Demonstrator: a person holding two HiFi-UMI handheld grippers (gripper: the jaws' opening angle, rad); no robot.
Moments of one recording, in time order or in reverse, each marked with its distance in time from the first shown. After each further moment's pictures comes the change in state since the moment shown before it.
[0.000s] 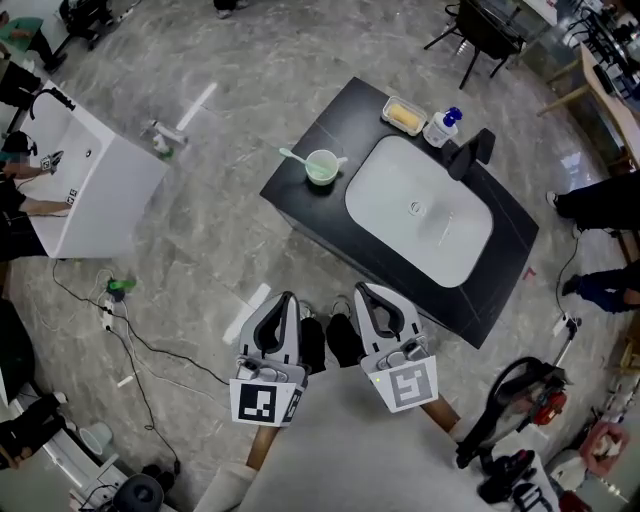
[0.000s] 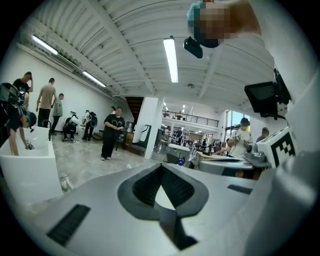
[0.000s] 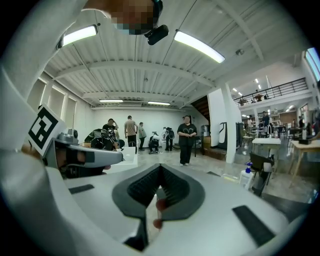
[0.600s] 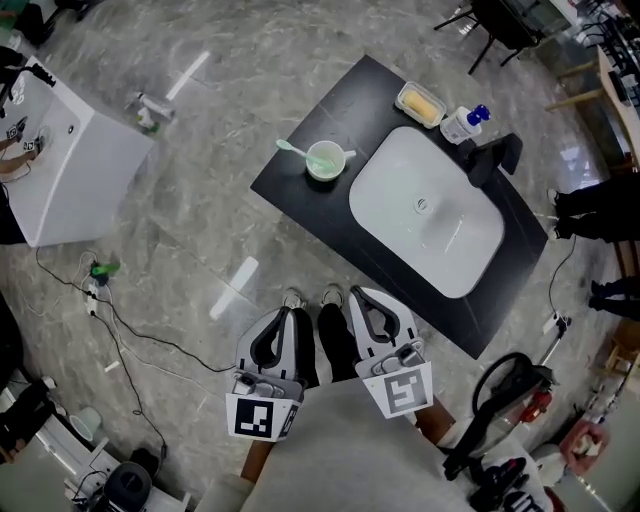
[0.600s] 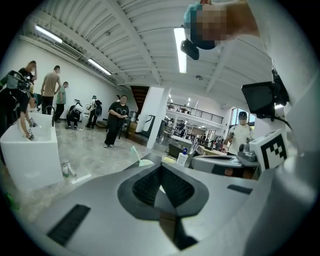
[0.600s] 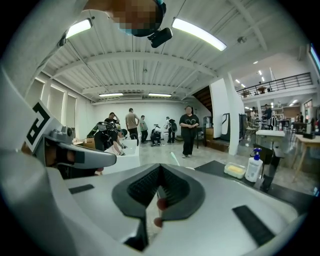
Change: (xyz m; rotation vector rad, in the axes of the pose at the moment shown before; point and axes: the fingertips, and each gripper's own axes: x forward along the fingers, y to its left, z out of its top) left arm 0.015 0.016 -0.049 -0.091 0.123 0.021; right arm 0.036 -0.012 -0.051 0.028 0.115 0.017
